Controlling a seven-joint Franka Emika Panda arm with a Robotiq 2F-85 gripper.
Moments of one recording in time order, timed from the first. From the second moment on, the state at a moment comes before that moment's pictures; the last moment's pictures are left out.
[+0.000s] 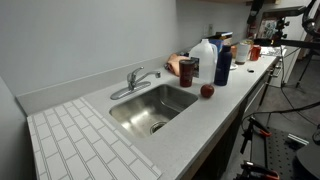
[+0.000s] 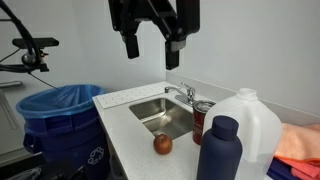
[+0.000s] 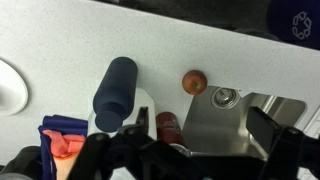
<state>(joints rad) -0.13 -0.76 -0.35 -2.36 -0.12 1.76 -0.38</state>
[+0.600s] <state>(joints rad) -0.13 -0.74 -0.36 -2.29 -0.13 1.74 -0.40</state>
